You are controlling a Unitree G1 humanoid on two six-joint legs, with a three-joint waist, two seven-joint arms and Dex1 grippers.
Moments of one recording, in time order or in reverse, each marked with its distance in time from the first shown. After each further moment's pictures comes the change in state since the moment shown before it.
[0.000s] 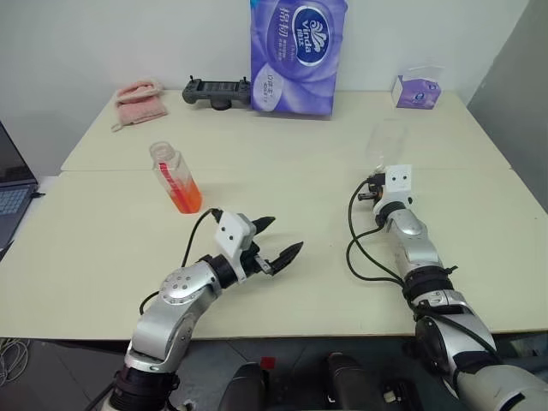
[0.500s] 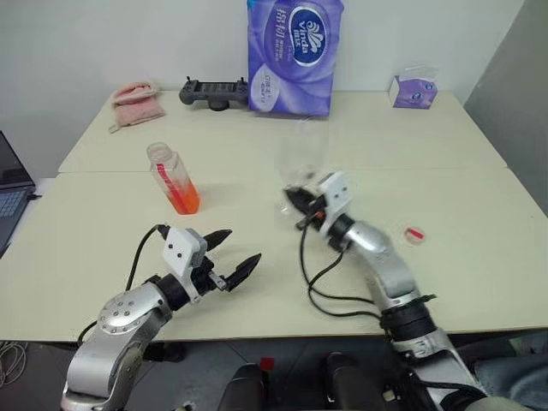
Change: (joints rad) left arm 0.234 0.126 0.189 -0.162 -0.080 0.034 -0.034; right arm 0.205 0.164 0.330 -0.578 0.108 0.247 0.340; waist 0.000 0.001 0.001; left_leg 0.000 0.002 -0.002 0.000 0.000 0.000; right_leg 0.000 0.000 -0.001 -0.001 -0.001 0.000
